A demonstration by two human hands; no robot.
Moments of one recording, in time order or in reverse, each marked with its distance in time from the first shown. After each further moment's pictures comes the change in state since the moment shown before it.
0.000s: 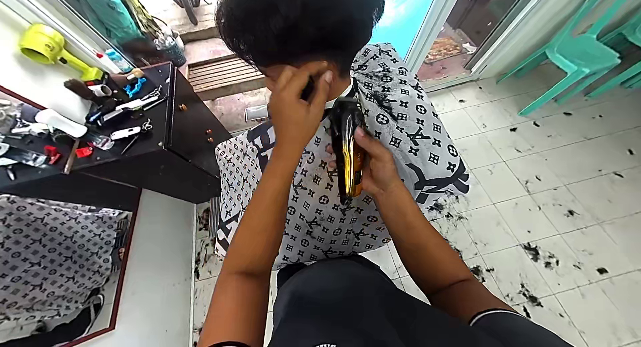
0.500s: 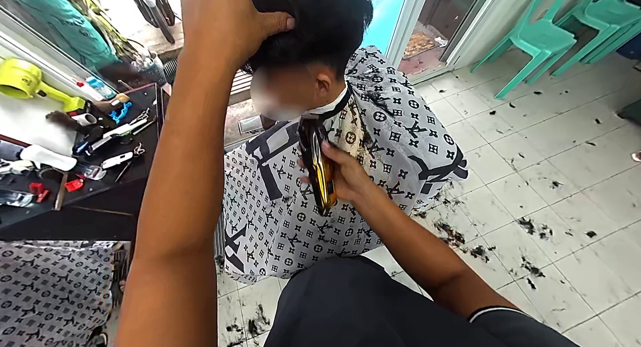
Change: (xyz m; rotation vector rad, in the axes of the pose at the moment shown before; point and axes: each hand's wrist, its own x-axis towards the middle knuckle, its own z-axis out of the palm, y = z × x) left_hand 0.155 0.013 -0.089 0.580 -0.518 -0.122; right_hand 0.015 0.049 0.042 0.080 0.025 0.177
